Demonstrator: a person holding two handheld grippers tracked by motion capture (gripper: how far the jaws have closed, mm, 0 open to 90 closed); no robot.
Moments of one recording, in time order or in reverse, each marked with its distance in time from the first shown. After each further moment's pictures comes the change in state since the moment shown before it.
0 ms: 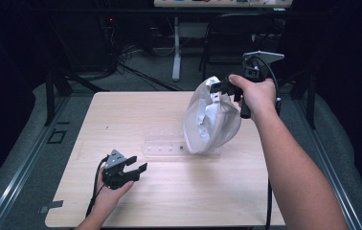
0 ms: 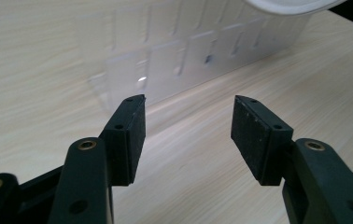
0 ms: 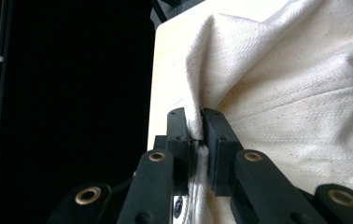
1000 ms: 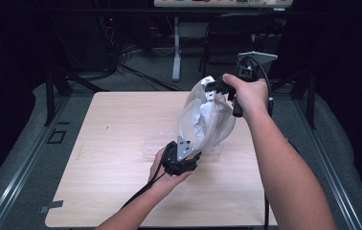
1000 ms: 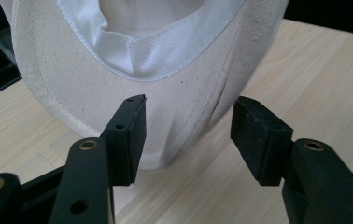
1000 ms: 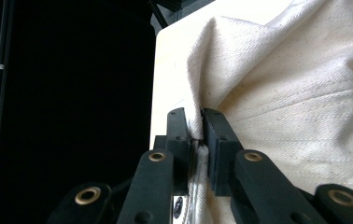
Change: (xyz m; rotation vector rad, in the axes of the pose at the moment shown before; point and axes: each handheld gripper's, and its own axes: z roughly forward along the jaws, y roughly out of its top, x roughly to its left) left arm -0.120 0.083 0.086 -0.016 0.040 0.320; right arm 0.003 0.002 0.016 -0.014 0.000 0.016
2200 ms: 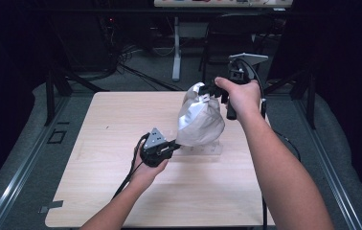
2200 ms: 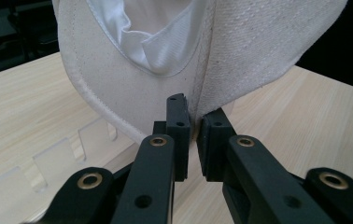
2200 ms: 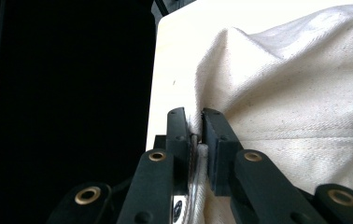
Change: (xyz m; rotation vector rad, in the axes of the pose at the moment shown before) left arm 0.066 -0.027 -0.020 -0.121 -0.174 -0.149; right arm 0.007 -0.007 0.014 0.038 -0.001 -0.053
